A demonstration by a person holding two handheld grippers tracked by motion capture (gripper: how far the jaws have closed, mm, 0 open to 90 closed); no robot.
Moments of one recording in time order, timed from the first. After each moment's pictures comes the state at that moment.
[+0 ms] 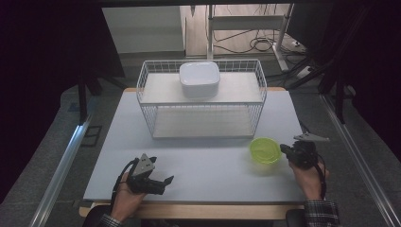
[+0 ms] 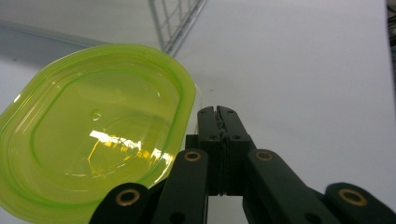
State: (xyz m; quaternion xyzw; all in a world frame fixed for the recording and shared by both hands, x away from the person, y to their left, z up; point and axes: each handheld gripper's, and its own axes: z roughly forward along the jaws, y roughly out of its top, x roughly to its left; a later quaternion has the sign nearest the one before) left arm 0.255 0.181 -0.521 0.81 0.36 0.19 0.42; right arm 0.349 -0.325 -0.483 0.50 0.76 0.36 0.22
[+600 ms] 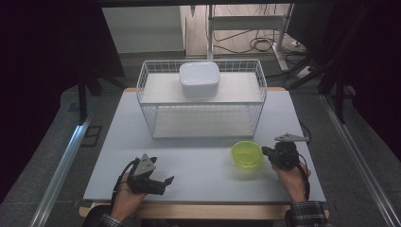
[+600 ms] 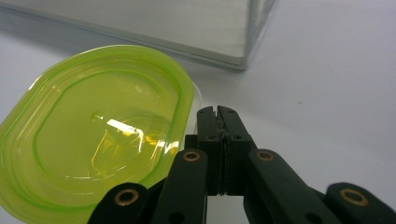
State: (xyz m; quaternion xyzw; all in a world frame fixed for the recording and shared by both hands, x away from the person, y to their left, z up) left arm 0.255 0.180 -0.522 0.82 0.36 0.19 0.41; right arm 0.346 -0.272 -0.487 0.47 0.78 0.37 0.17
